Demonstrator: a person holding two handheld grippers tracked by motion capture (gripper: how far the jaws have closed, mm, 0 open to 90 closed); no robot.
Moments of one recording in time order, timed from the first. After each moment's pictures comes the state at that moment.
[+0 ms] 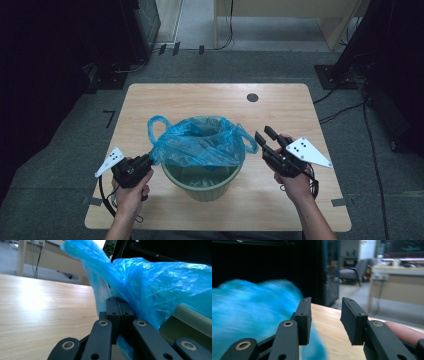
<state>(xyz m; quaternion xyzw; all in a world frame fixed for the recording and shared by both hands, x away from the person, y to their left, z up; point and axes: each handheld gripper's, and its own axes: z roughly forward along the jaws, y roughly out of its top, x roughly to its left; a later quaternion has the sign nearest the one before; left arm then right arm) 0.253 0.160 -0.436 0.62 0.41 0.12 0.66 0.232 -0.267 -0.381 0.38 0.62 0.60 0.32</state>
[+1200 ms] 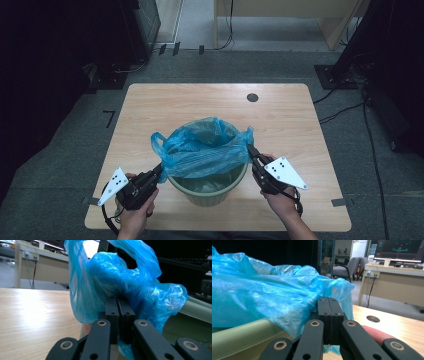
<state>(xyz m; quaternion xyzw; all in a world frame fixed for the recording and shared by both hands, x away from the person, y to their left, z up) 0.204 0.139 -0.438 0.62 0.36 0.16 0.68 0.210 -0.233 -0.424 0.41 0.62 0.56 0.36</state>
